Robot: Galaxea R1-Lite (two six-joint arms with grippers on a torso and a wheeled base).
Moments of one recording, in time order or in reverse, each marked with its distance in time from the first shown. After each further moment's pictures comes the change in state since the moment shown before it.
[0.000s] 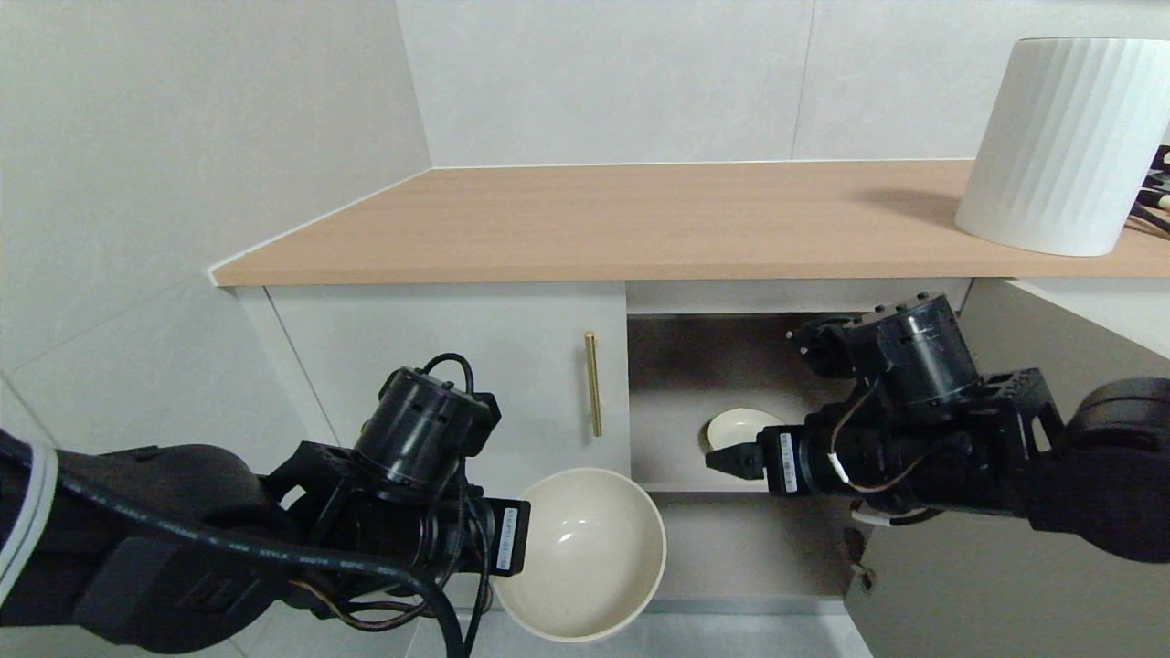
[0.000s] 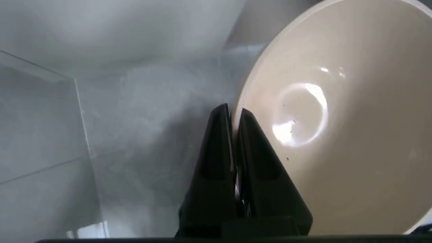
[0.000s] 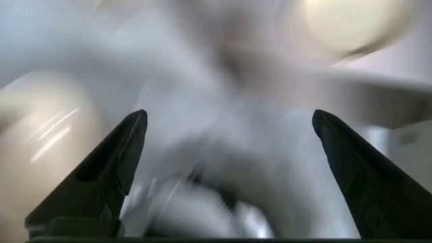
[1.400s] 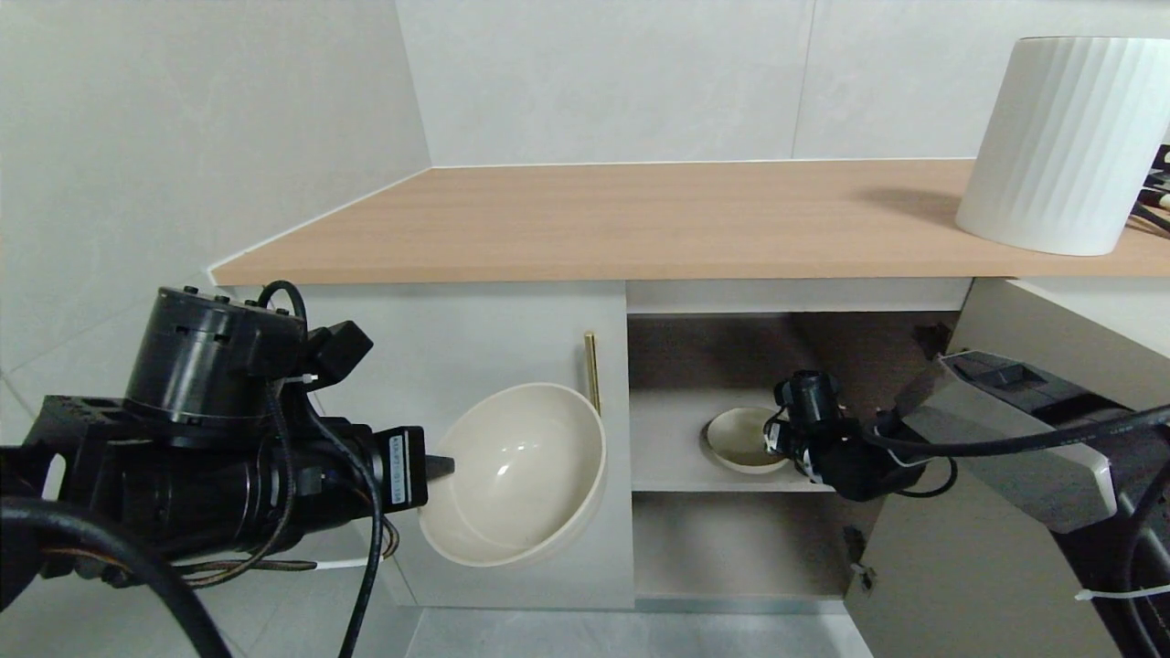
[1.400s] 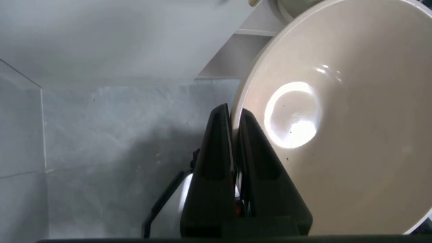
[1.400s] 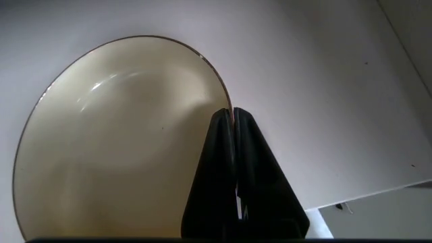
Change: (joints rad) left arm 0.187 -0.249 0.001 0.047 -0.180 -0.067; right arm -0.347 0.841 -0.455 -0.400 -0.396 0.016
